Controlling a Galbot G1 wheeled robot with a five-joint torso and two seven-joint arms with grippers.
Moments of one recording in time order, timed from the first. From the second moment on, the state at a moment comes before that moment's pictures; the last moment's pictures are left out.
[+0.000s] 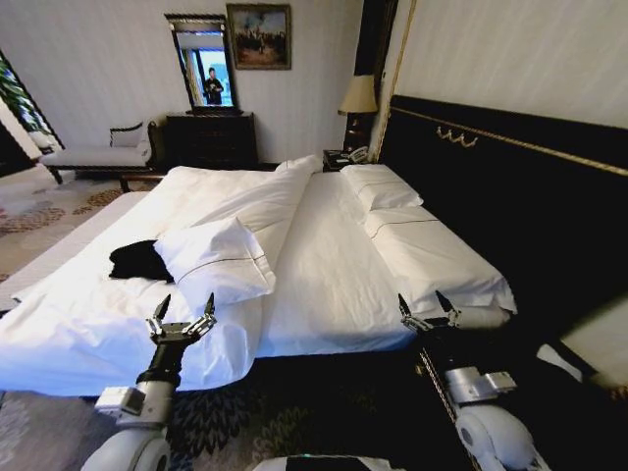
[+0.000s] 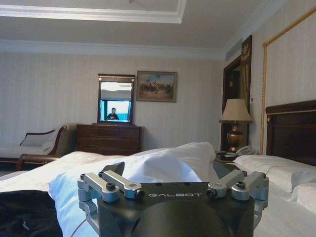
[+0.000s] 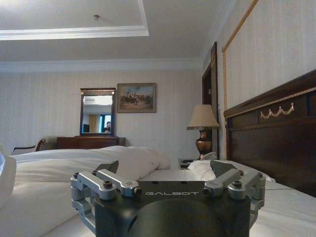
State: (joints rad) left arm 1.80 -1.46 -0.75 -2.44 -0.28 0.03 0.03; right arm -1.72 1.15 0.72 2.16 0.45 0.25 -0.02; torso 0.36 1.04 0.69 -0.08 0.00
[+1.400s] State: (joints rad) left arm 1.80 -1.44 -0.75 -2.44 -0.28 0.03 0.03; right arm -1.72 1.19 0.71 2.14 0.41 0.25 -0.03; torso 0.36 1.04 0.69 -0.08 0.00
